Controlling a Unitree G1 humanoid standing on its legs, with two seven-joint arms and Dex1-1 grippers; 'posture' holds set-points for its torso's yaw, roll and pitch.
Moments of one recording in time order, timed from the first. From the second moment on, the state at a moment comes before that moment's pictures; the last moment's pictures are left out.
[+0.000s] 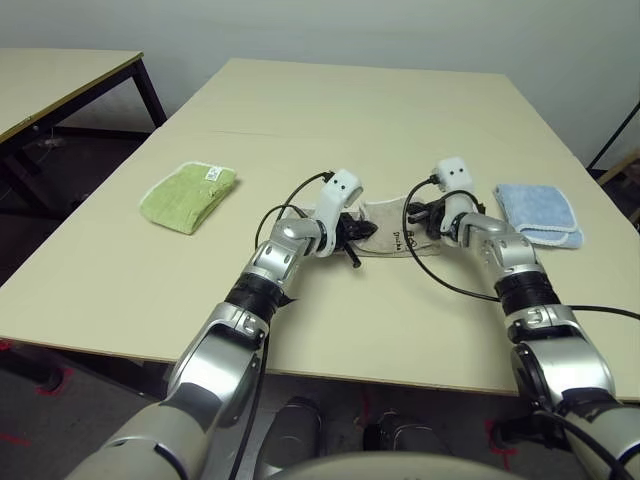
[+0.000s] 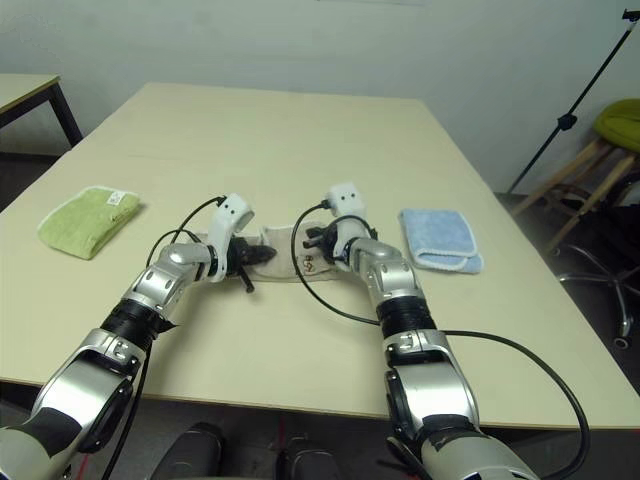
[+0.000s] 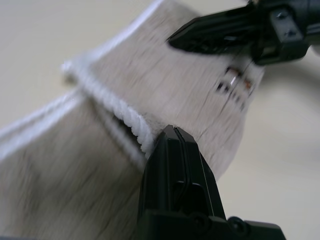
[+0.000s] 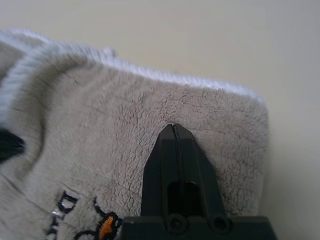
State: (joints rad) left arm -0.67 0.23 -0.27 0.57 -0.02 0.28 -0.75; right arm -0.72 -0.28 0.02 0.77 0.13 0.35 0.52
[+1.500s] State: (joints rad) left arm -0.54 -0.08 0.68 0.03 -0.49 1.34 -0.11; right arm -0.56 -0.66 0.07 0.25 0.15 0.23 1.08
